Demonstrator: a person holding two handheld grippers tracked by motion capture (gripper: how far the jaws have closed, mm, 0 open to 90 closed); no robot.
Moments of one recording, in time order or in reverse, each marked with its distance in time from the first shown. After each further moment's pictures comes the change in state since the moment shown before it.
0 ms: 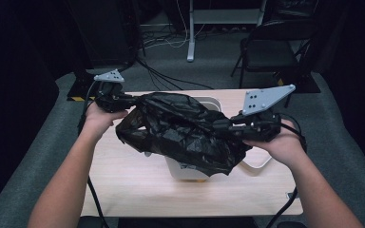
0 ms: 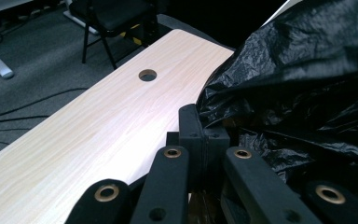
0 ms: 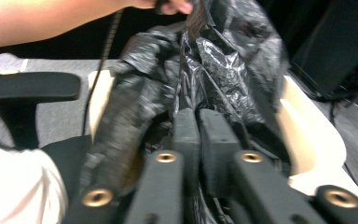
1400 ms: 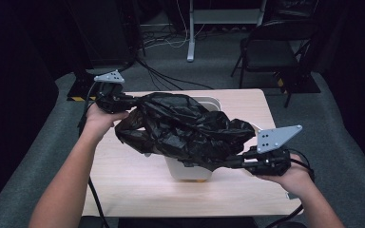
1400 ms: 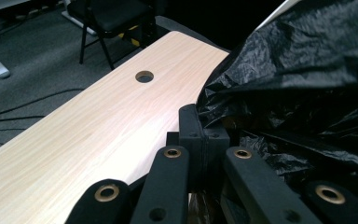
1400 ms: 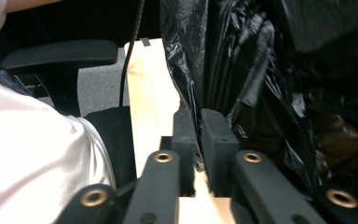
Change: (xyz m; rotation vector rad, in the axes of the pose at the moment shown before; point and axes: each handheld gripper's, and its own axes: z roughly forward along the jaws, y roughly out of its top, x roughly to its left) left arm -0.005 -0.001 -0.002 -0.011 -0.006 -0.012; right arm 0.029 -0.088 0.001 0.021 0.126 0.074
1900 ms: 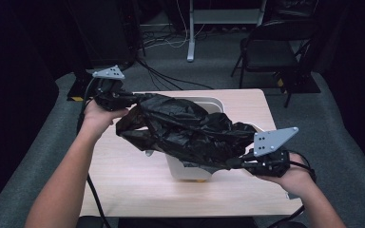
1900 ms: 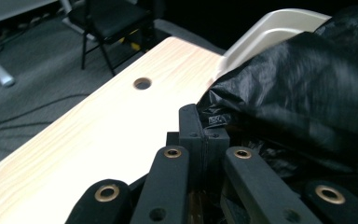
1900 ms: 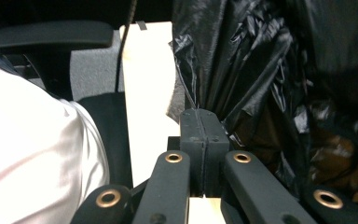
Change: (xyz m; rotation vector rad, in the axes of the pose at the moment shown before) left arm -0.008 0.015 -0.005 0.008 0.017 0.018; right arm 0.004 0.004 0.002 0.068 -0.027 -0.045
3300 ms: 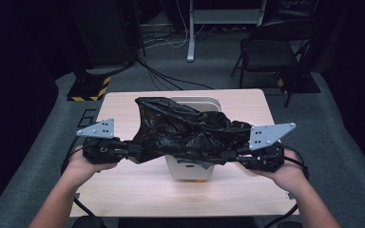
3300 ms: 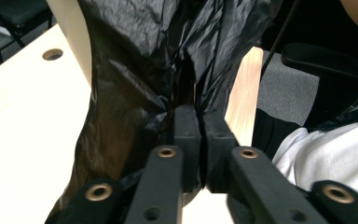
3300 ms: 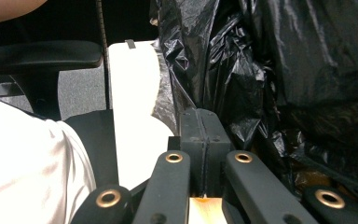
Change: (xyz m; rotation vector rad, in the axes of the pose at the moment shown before) left arm -0.069 -0.087 -0.038 0.016 -0.271 0.122; right arm -0.005 0.012 0.007 -0.061 -0.040 0.008
